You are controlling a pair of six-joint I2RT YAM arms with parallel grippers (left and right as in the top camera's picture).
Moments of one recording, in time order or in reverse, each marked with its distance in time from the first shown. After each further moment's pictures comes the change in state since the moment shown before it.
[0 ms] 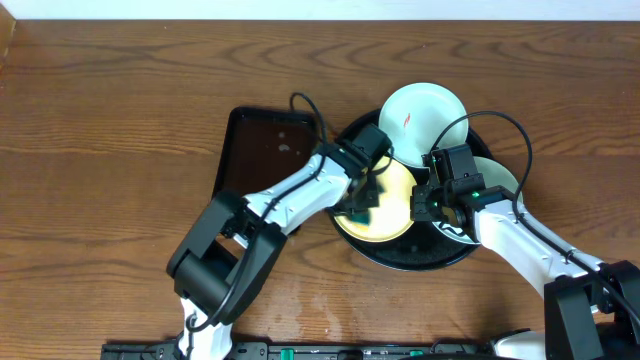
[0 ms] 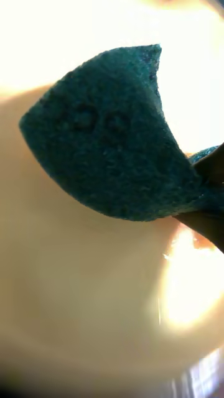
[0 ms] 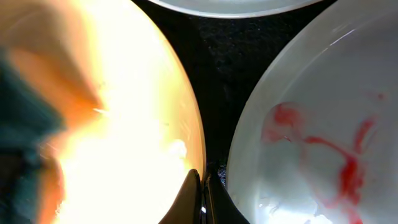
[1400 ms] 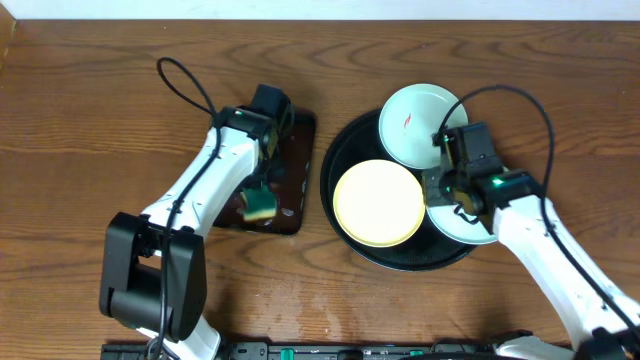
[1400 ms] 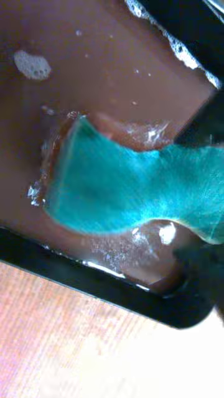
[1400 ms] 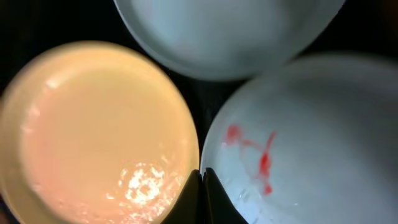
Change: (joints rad) left arm 0.384 -0.205 -0.019 -0.277 -0.309 0.134; right arm 0.000 -0.150 0.199 -0.277 0.119 -0.117
